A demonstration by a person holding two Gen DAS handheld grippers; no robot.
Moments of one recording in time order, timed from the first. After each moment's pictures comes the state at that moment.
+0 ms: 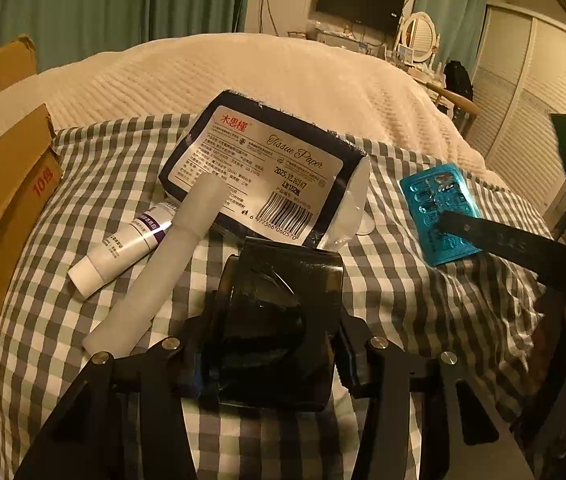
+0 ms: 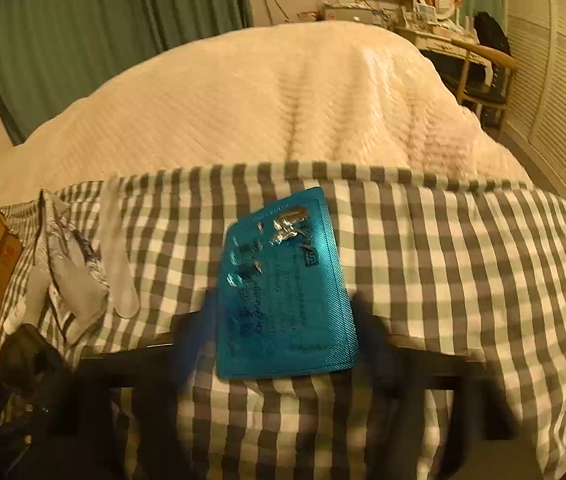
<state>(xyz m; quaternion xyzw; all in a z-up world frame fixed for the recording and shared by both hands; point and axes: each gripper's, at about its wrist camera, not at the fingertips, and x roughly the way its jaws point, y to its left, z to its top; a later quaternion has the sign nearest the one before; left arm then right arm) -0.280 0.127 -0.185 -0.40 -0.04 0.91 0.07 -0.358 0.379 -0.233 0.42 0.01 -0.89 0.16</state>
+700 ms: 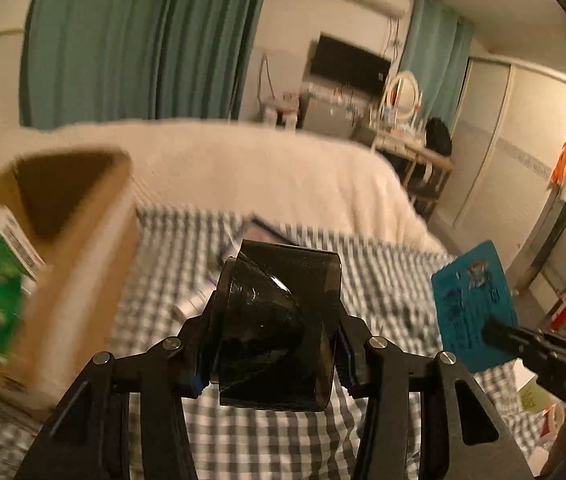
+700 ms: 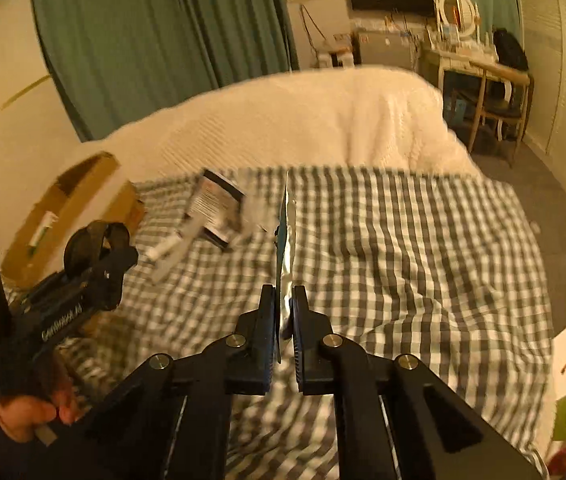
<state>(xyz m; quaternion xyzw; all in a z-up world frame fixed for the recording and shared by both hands) -0.178 0.071 -0.043 -0.30 -0.07 0.95 0.09 -0.170 0.397 -0.107 0.39 0.00 -0.89 0.23</state>
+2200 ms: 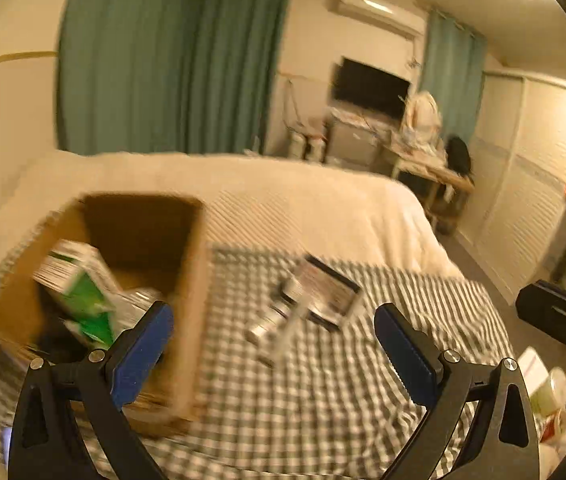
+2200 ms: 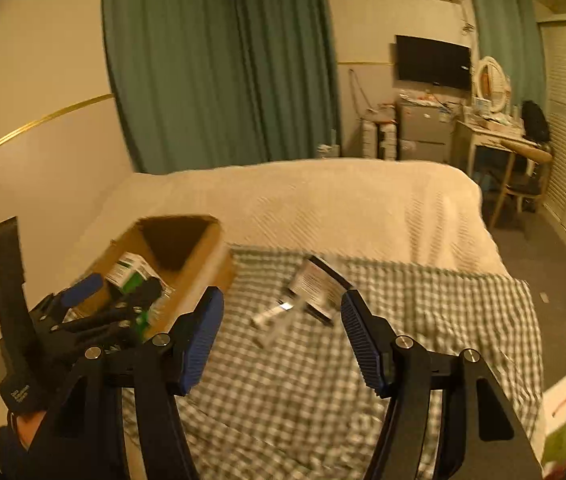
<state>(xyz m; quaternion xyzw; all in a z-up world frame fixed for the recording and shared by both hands) -0.160 0.018 -0.013 -0.29 -0.06 0.96 0.05 -0.095 0.310 0.000 0.29 0.02 -0.92 0.27</state>
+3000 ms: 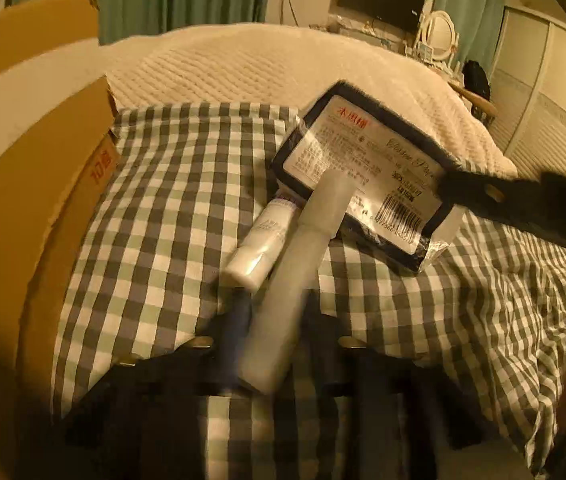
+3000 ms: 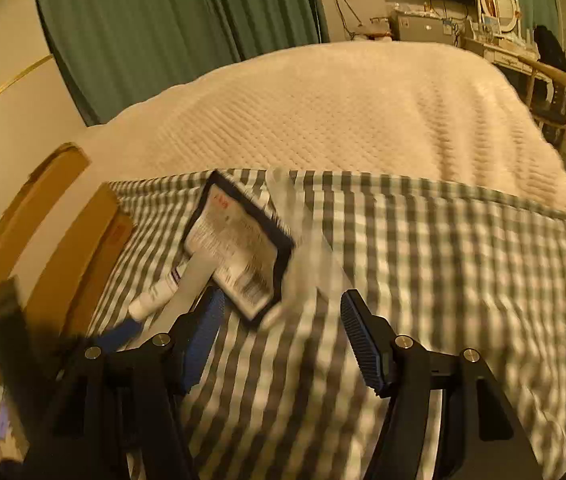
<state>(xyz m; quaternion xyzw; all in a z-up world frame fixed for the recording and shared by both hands) -0.297 0.058 -0.192 -0.42 -0.04 0.90 0.06 -0.308 0.290 -0.194 0.42 0.00 -0.87 0.27</state>
